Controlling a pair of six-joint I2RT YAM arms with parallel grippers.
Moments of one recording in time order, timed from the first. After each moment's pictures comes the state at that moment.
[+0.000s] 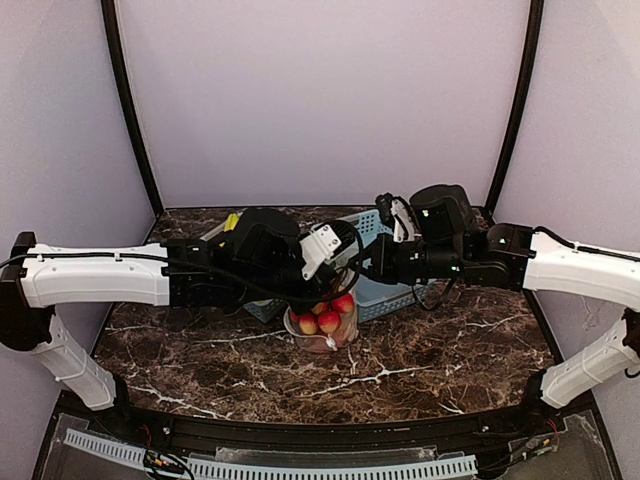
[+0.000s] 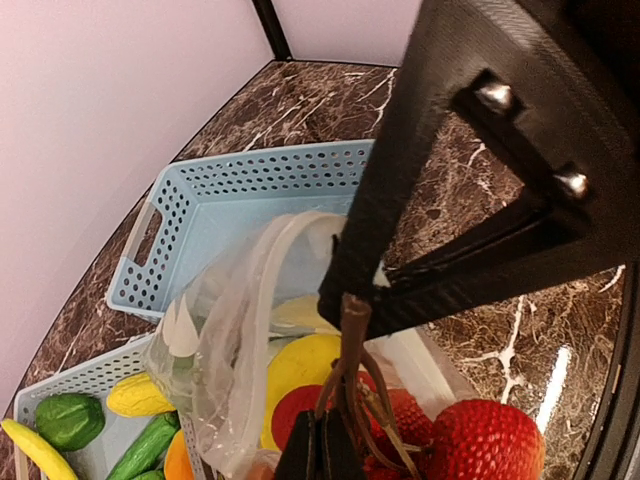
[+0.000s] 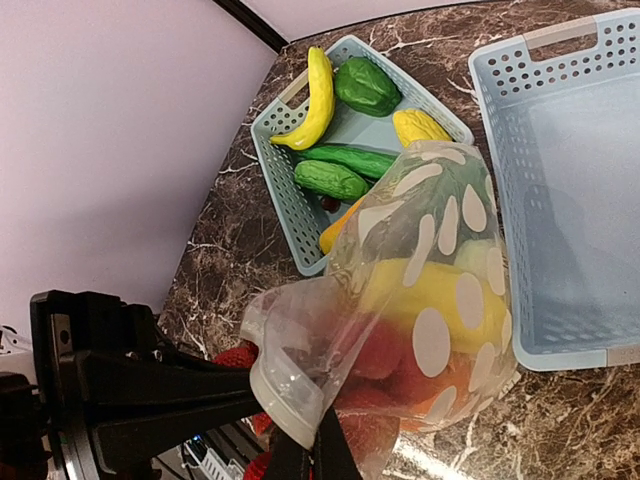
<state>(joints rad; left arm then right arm) -1.14 1.51 1.22 -0.25 -0.25 0.14 0.99 1.32 1.11 -0.31 -0.02 0.80</state>
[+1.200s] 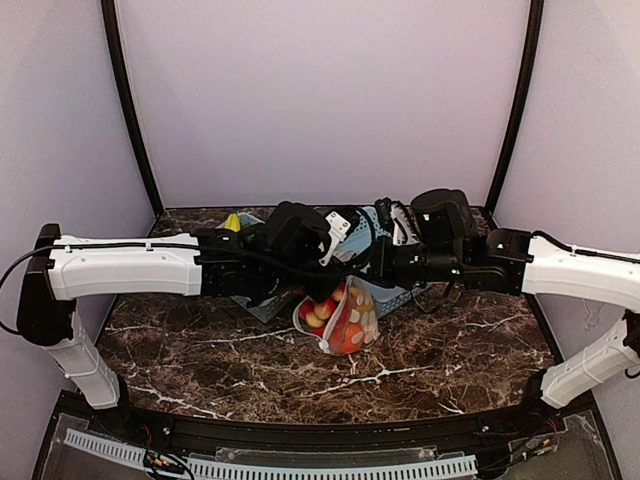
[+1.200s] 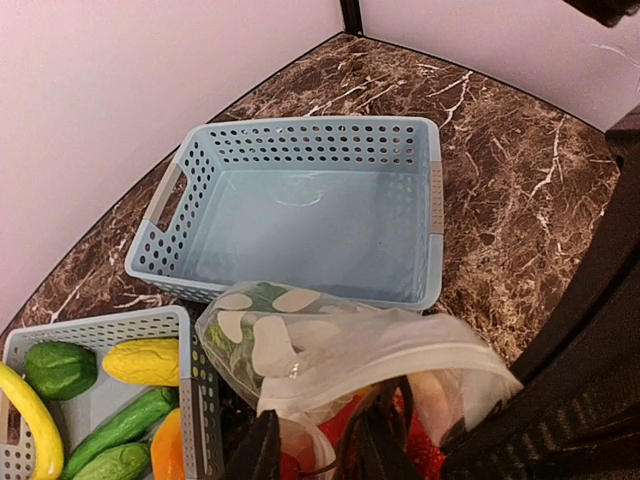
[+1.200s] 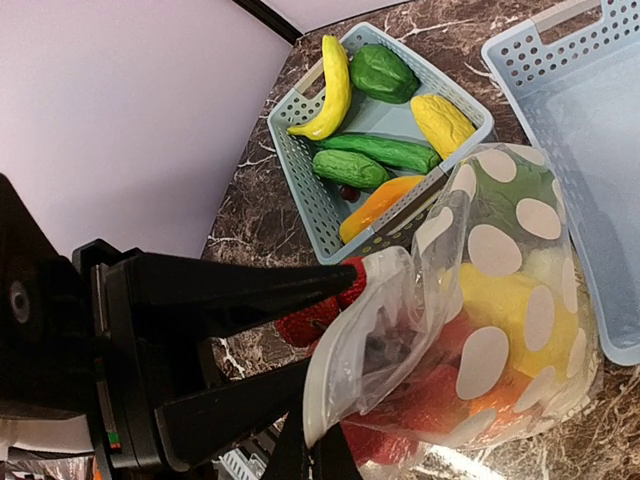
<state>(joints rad) -1.14 1.67 1.39 -0.34 -0.42 -0.07 0.99 1.31 1.08 -0.25 -0.07 0.84</state>
